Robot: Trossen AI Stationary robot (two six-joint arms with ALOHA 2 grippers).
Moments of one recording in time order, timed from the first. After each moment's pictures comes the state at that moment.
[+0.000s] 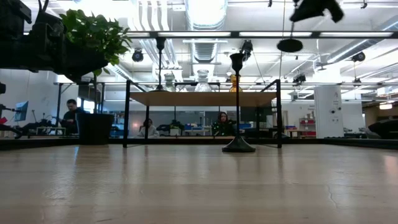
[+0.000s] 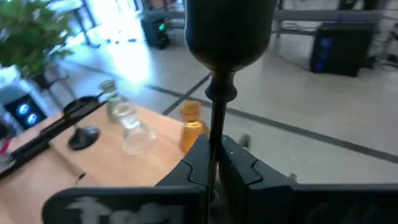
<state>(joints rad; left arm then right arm) 0.15 0.00 0.01 0.04 -0.12 0.02 -0.40 0.76 1.06 -0.62 0.46 0.33</state>
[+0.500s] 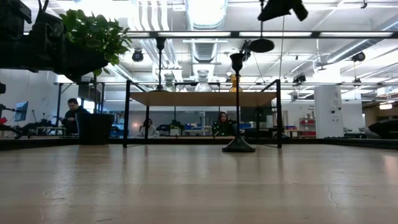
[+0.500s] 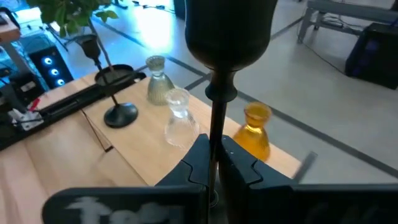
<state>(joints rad) 0.15 0.00 0.01 0.04 -0.12 0.02 -0.25 1.08 1.23 -0.58 0.46 0.28</state>
